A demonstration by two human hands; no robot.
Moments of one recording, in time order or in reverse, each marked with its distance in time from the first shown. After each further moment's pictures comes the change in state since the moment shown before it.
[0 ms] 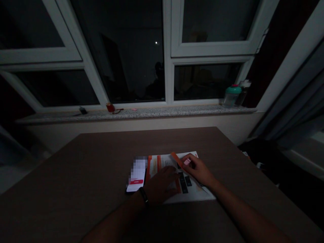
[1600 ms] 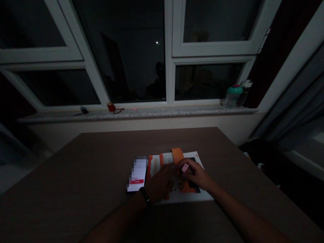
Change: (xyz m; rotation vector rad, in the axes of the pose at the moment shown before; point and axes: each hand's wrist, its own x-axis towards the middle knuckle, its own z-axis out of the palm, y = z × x) left_hand 0.004 0.000 0.003 -0.041 0.053 -0.132; right_hand -0.006 -0.007 0.006 0.209 -0.172 -0.144
